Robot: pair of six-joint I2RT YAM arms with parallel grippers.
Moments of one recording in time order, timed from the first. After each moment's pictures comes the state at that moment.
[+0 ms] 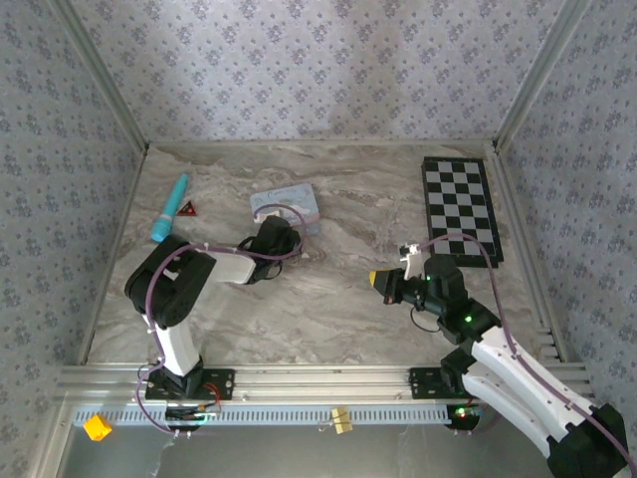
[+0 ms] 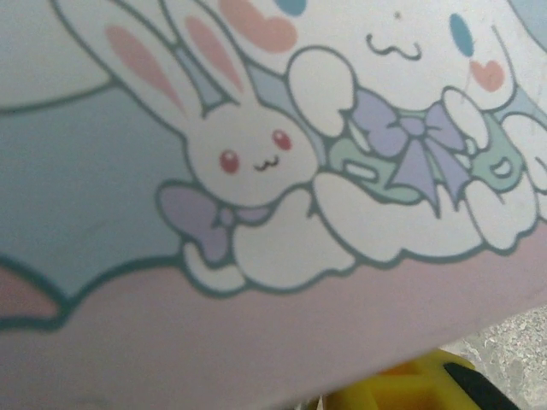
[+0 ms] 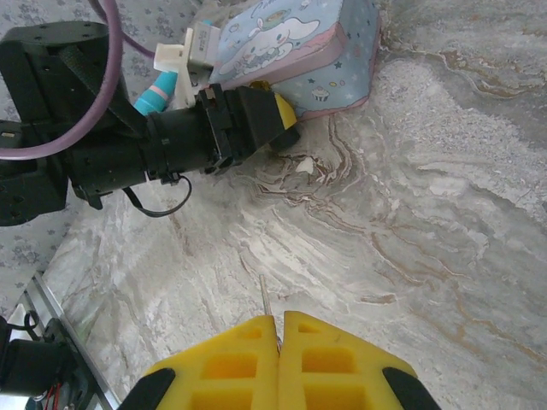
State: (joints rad) left arm -0.62 1.79 0.77 0.33 -0.14 -0.79; right arm 0.54 0.66 0.36 -0.14 -0.32 0.55
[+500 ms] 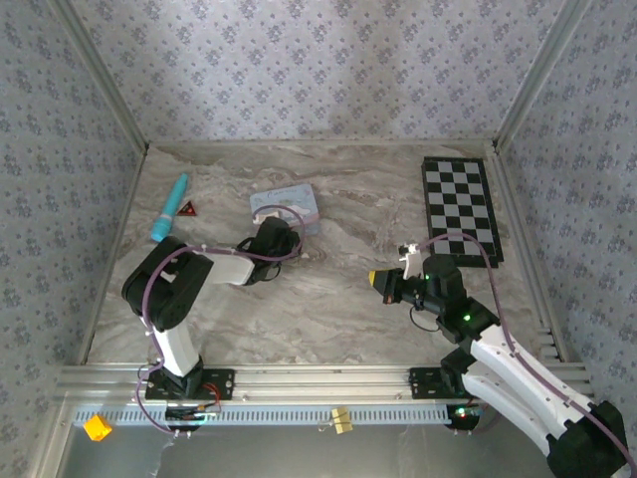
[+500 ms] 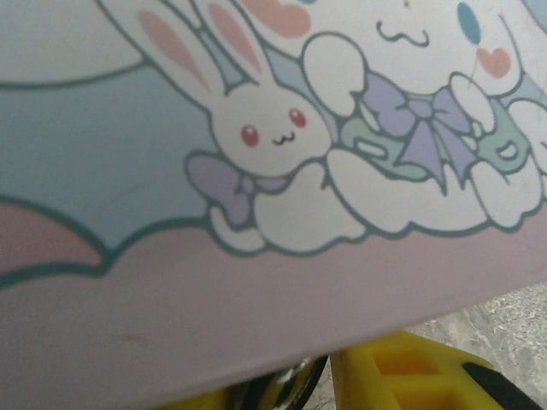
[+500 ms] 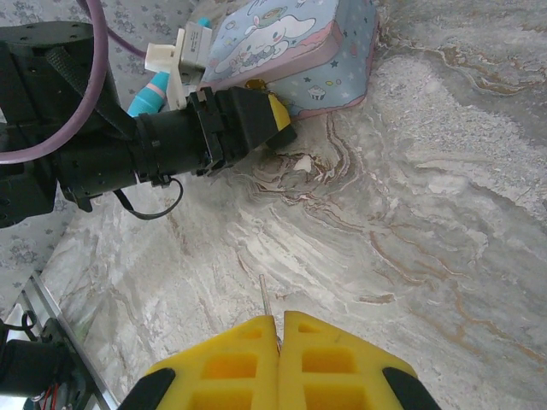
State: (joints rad) left arm -0.62 1.78 0.77 0.30 -0.15 -0.77; right arm 0.54 0.67 0.36 -0.13 -0.32 0.55
